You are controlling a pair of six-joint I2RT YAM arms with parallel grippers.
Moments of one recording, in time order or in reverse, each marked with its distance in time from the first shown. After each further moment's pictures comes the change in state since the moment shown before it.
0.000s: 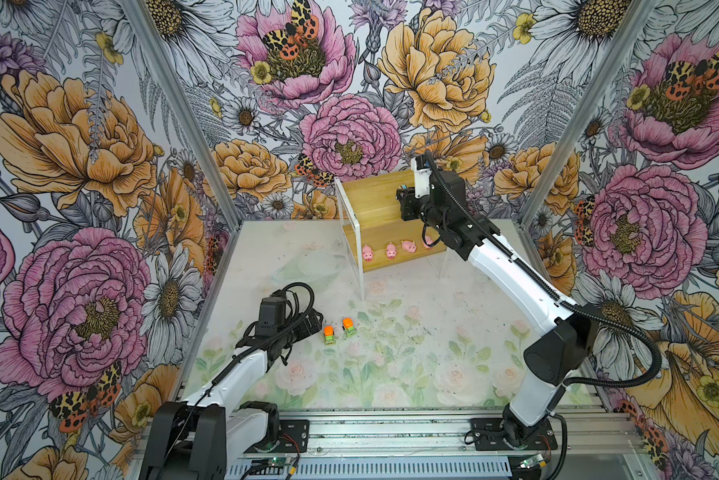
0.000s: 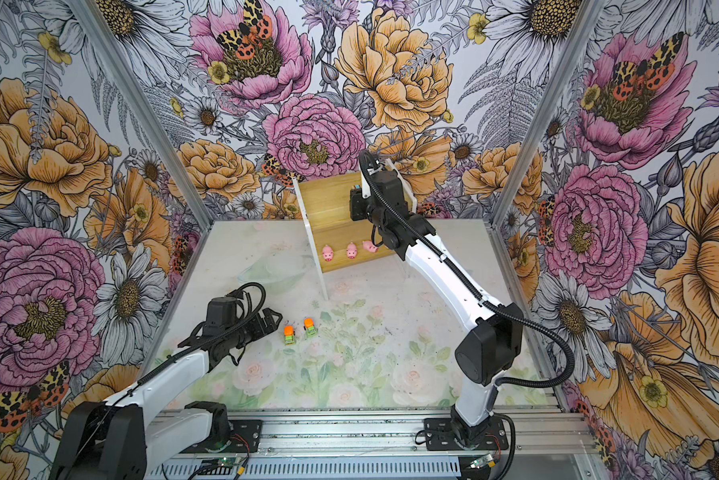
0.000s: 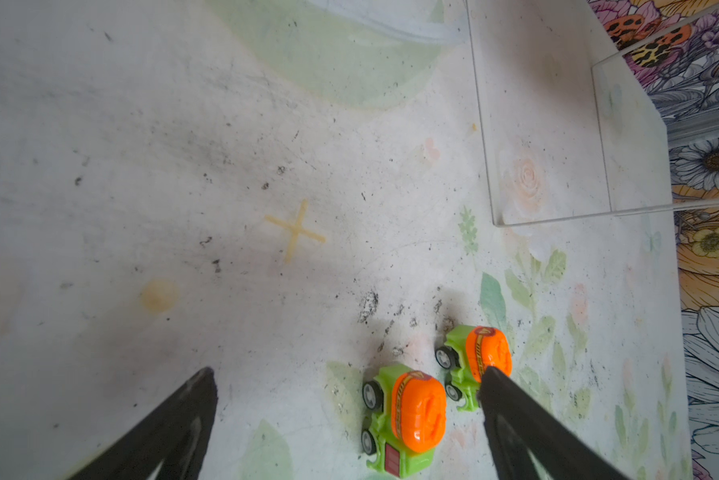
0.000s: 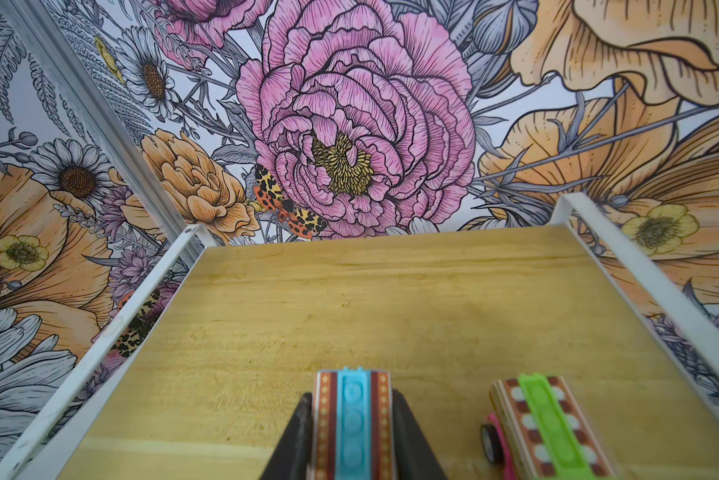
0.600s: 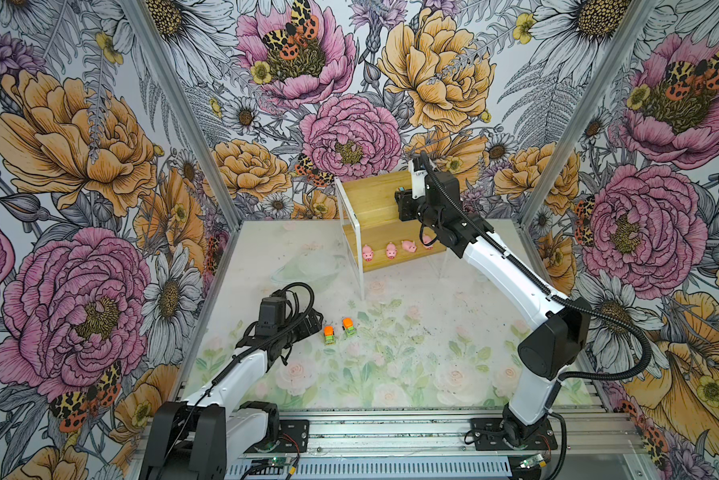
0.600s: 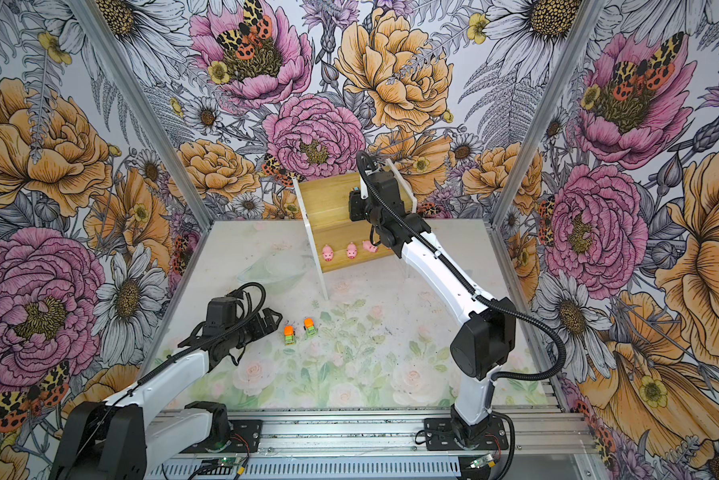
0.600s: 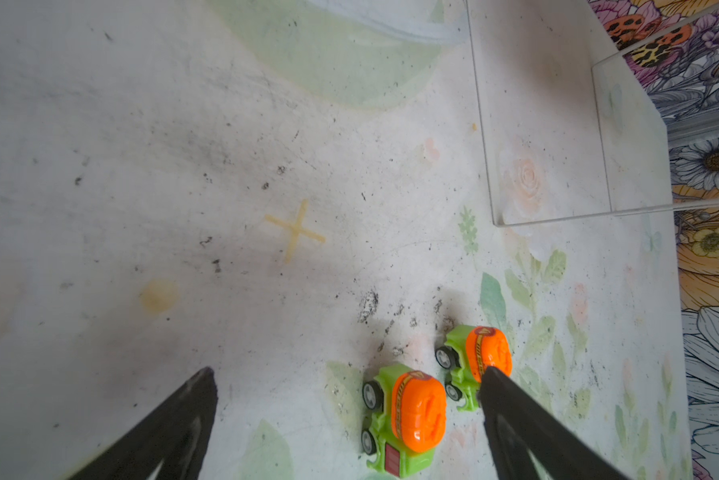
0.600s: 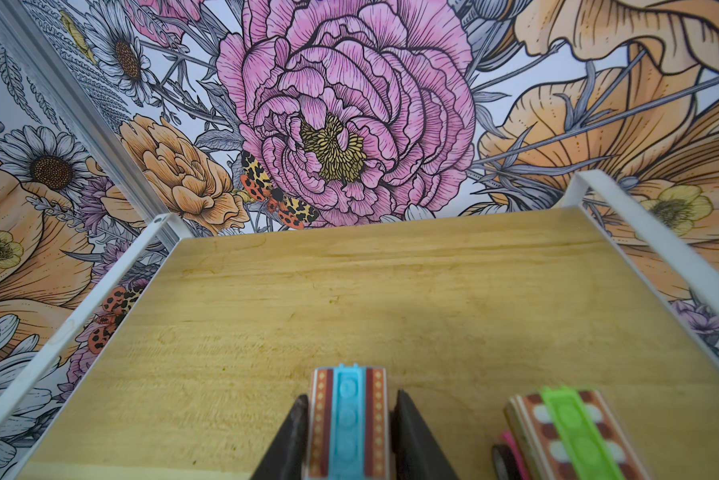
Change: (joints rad) left arm 0.000 0.000 0.000 0.000 0.000 0.000; right arm -0.004 0.041 0.011 -0.010 0.003 0.008
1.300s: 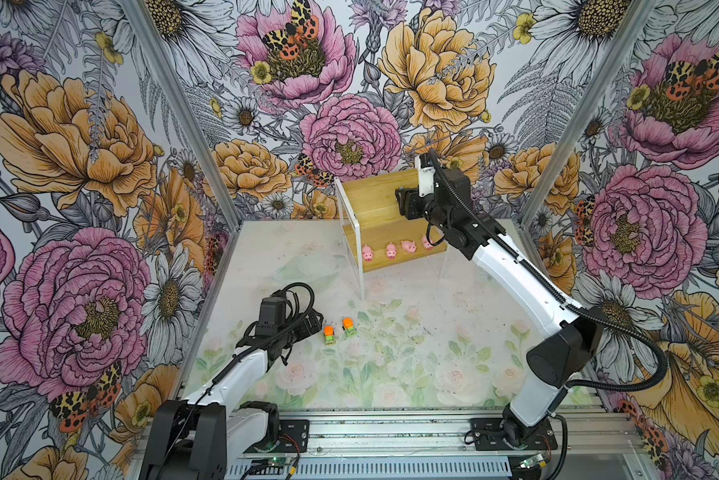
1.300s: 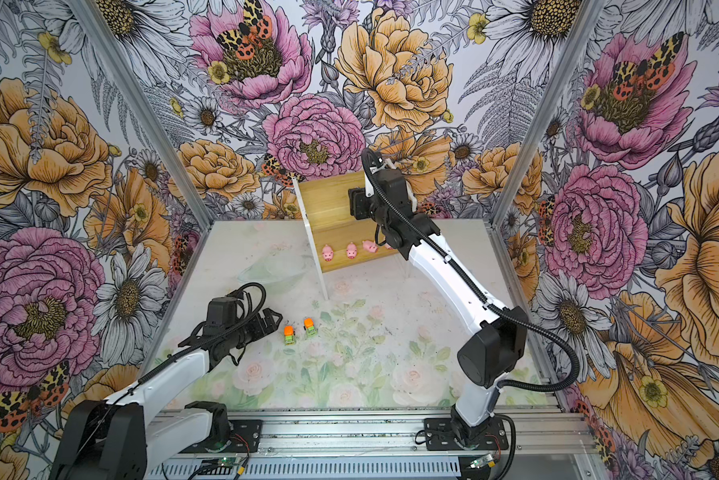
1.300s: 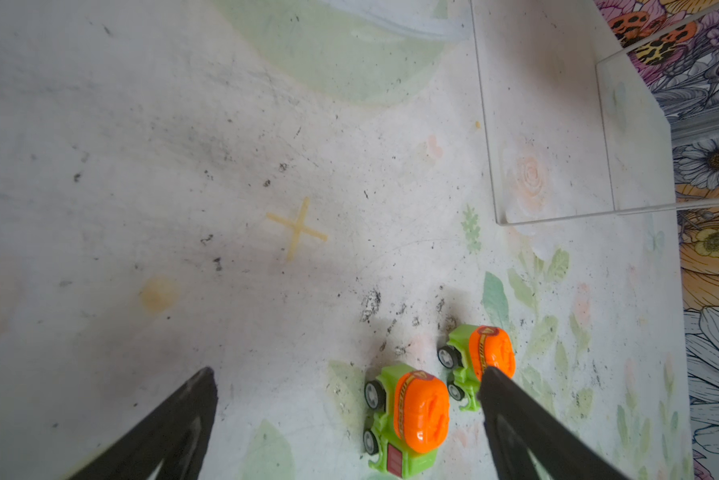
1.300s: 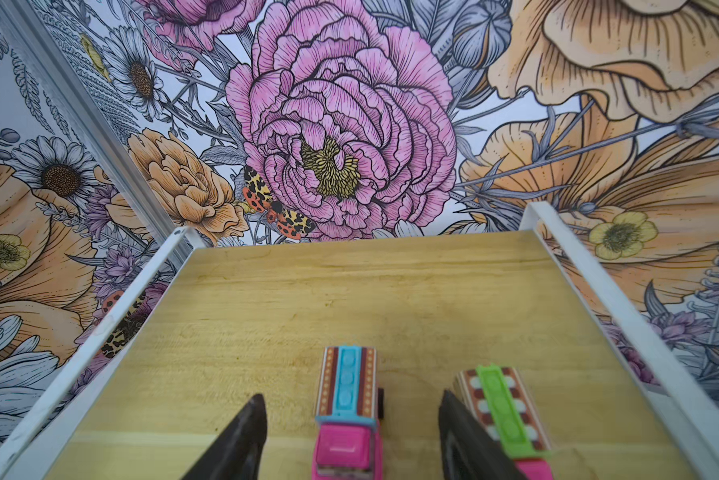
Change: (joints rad) left arm 0.000 0.006 0.000 0.000 0.000 0.000; right arm 0.000 -0.105 -0.025 -0.018 0.017 -0.044
